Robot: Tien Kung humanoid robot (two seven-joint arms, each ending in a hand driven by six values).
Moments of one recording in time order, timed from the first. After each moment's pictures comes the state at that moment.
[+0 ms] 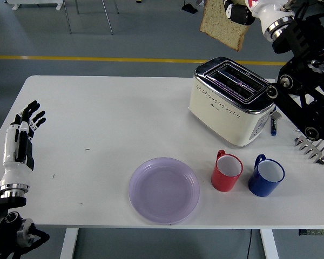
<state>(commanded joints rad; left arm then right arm) 0.02 0.11 -1.40 -1.37 1.10 0.29 -0.44 1.06 -0.28 0.77 1.21 -1.95 -0.21 -0.25</state>
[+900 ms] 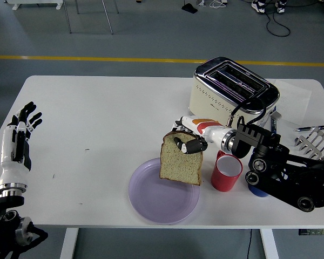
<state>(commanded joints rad) 0.01 0.11 -1.42 -1.35 1.11 0.30 -0.42 0.87 -0.28 0.33 1.27 -1.46 -0.10 -0.24</state>
